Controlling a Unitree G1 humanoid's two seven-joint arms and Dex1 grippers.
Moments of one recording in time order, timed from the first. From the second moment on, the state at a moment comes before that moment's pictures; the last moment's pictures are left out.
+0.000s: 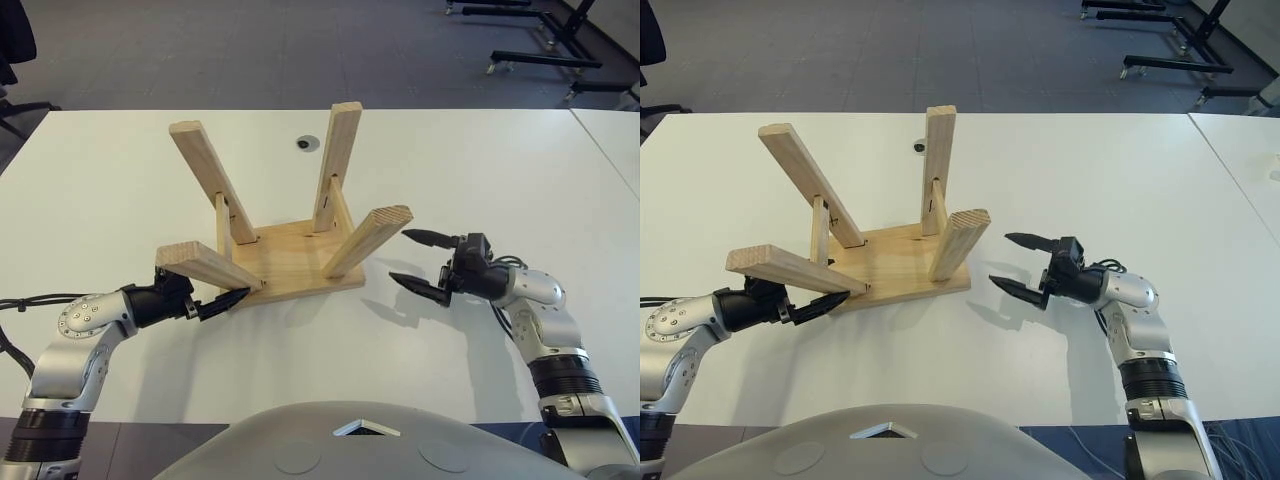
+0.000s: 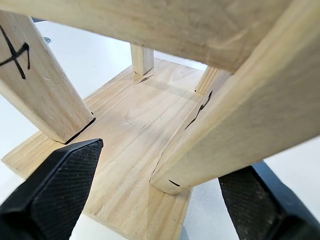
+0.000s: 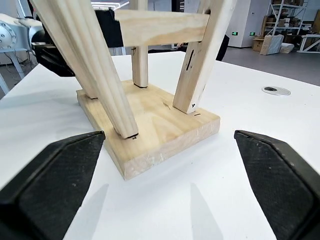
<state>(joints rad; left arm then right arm) 0.26 0.67 0.08 -0.21 -0.45 0.23 -1.01 0.00 -0.53 -0.01 0.27 0.48 -0.19 1.24</state>
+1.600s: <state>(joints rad) 0.21 0.65 0.04 -0.19 -0.42 0.23 -1.00 -0.09 -0.50 0.20 0.09 0.35 0.06 1.16</state>
